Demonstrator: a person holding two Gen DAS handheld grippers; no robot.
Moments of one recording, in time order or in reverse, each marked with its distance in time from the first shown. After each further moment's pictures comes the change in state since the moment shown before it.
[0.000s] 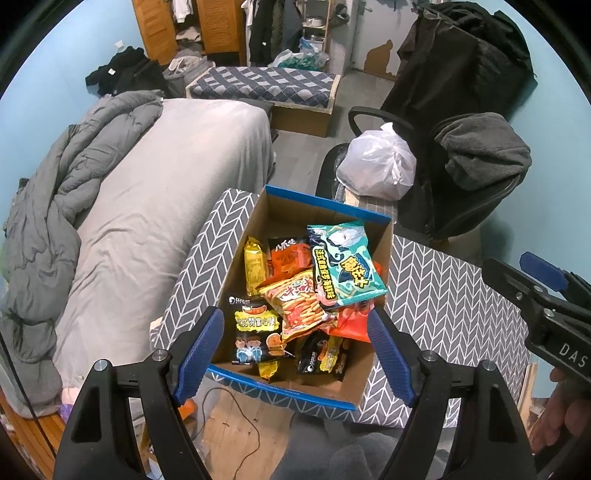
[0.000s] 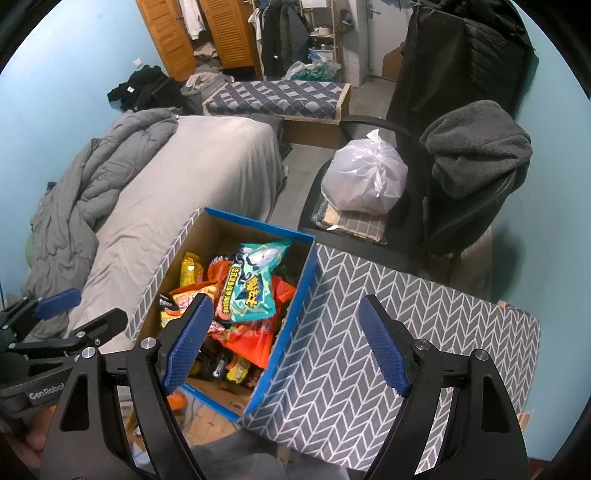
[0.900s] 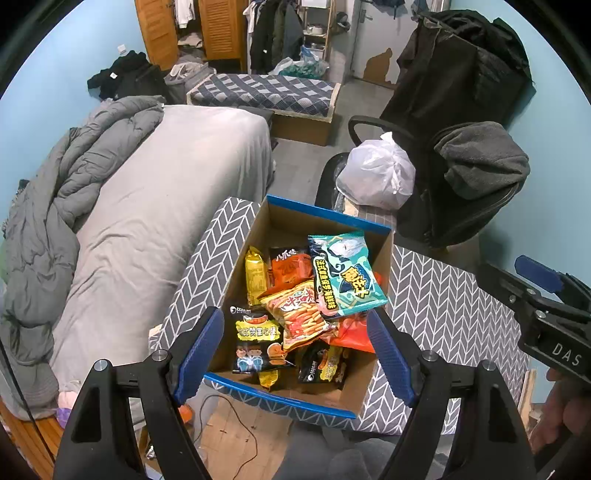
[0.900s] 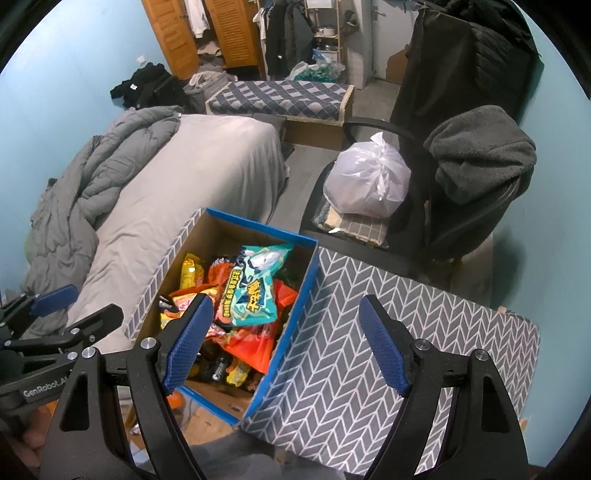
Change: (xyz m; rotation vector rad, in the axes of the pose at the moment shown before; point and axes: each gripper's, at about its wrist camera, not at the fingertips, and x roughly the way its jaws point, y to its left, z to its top) left arm -0.001 0.003 0.002 -0.002 -0.040 -0.013; right arm 0.004 0.001 0.002 -0.006 -0.001 -0.002
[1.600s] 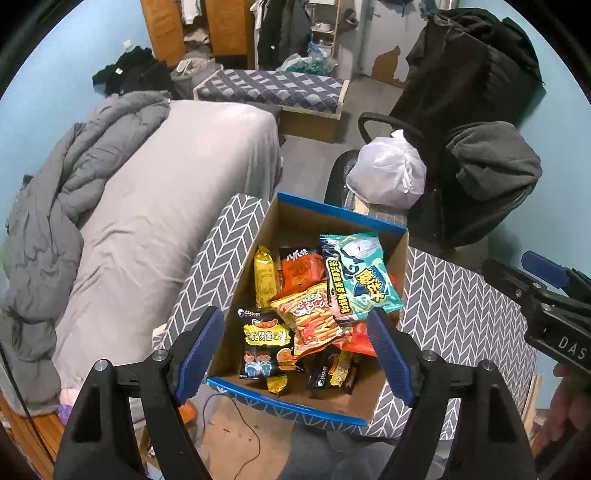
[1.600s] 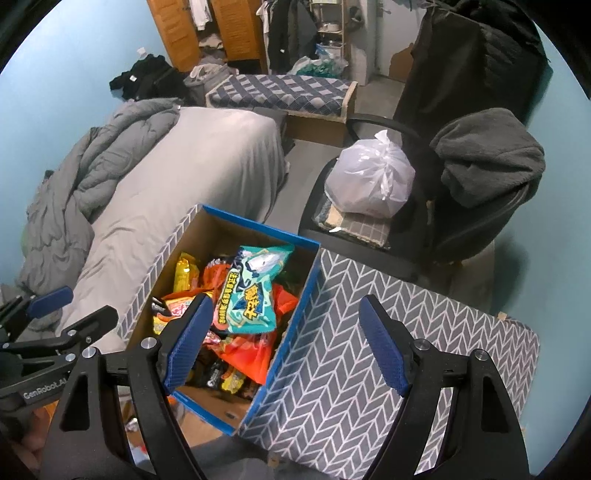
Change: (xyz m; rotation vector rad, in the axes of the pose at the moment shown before) left arm 0.015 0.008 0.004 -0.006 0.008 0.025; right arm 0.017 0.002 0.010 -0.015 0.019 -0.008
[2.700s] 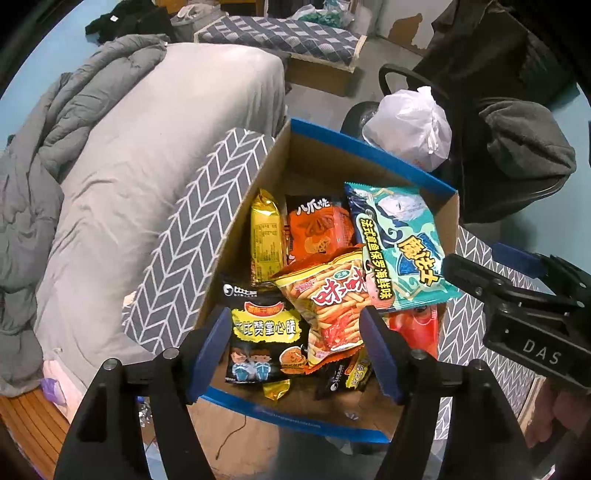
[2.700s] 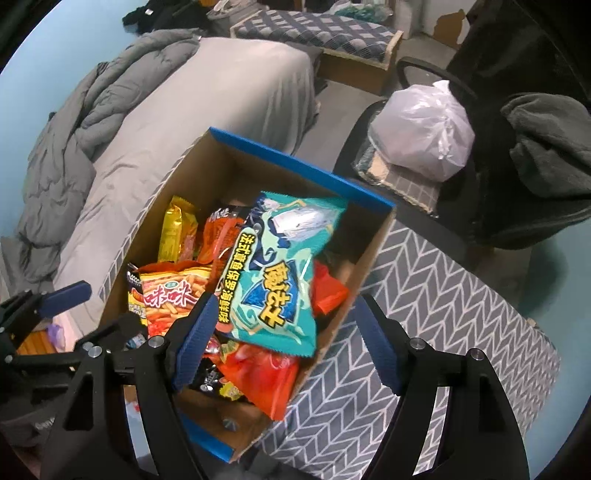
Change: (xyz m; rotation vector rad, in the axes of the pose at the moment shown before) left arm 0.101 0.024 -0.008 -0.068 0.194 -0.028; right arm 0.124 0.028 -0.002 -0.100 0.243 0.061
